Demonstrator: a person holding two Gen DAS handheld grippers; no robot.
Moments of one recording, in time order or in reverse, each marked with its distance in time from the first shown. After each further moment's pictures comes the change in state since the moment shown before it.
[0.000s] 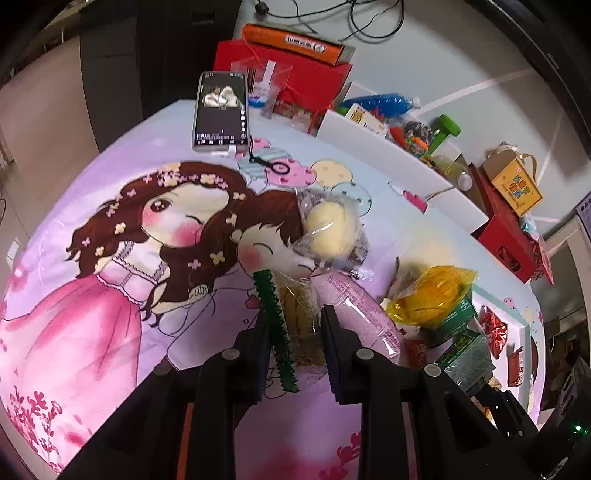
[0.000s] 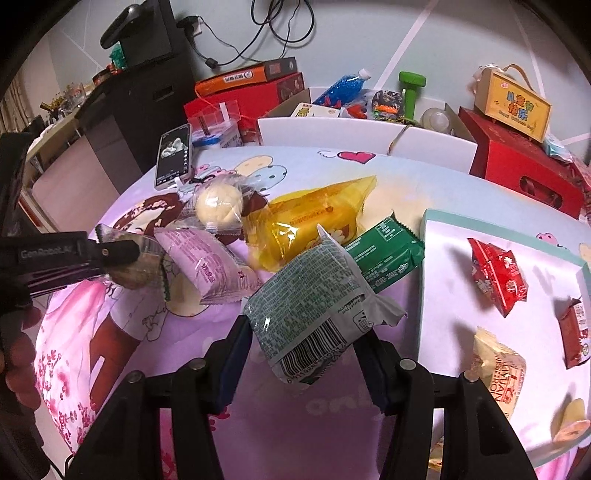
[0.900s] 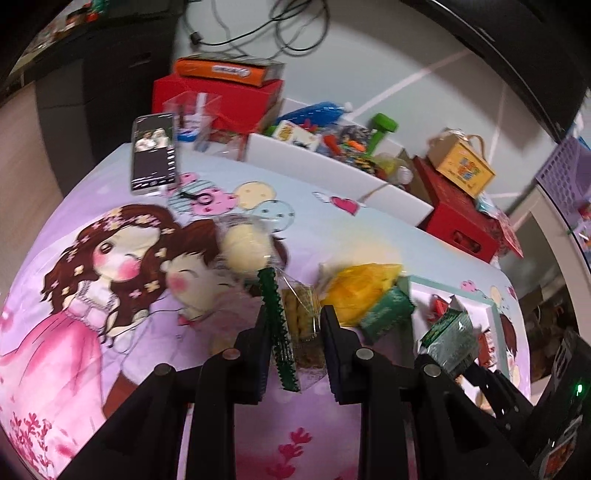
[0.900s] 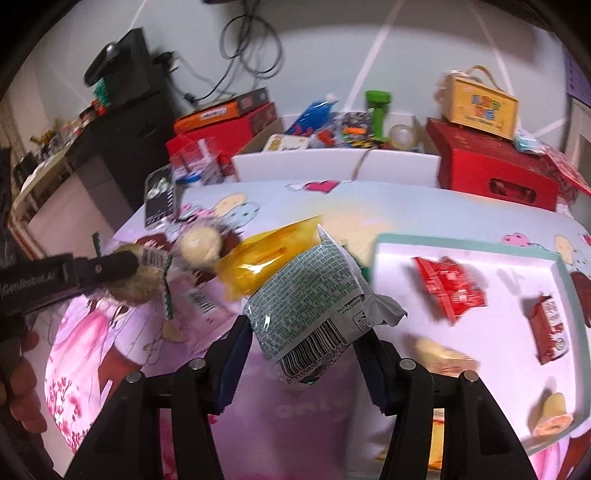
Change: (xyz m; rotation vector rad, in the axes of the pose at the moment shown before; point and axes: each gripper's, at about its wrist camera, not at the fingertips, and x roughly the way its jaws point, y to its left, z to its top) left arm -0.022 -0.066 -0.006 0.158 -0.060 -0.117; right arm -0.039 -0.041 0.009 0.109 -0.087 -0.042
